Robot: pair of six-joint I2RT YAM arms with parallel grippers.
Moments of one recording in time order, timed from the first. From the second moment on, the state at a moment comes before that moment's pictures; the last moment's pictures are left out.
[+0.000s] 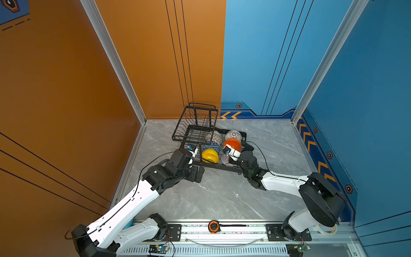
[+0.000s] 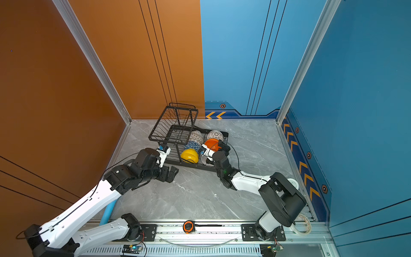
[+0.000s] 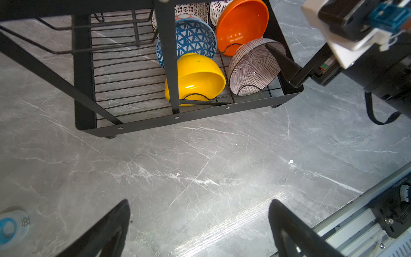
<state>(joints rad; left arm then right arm) -0.66 1.00 1.01 -0.84 -0.09 -0.28 0.71 1.53 0.70 0.56 0.54 -0.78</state>
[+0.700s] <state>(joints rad) -0.51 0.77 0.73 -0.55 -0.29 -0.26 0.48 0.75 0.49 0.30 0.55 -0.28</state>
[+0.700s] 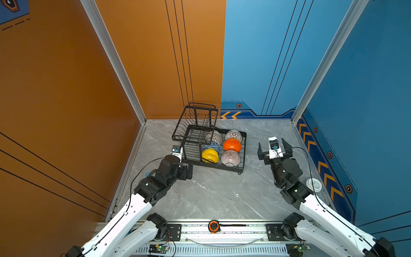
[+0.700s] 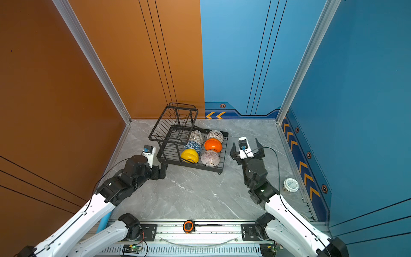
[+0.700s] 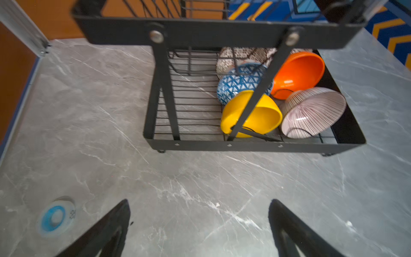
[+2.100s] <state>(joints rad) -0.01 1.56 0.34 0.84 -0.21 -0.04 0.07 1.55 0.34 0.87 0.35 0.08</state>
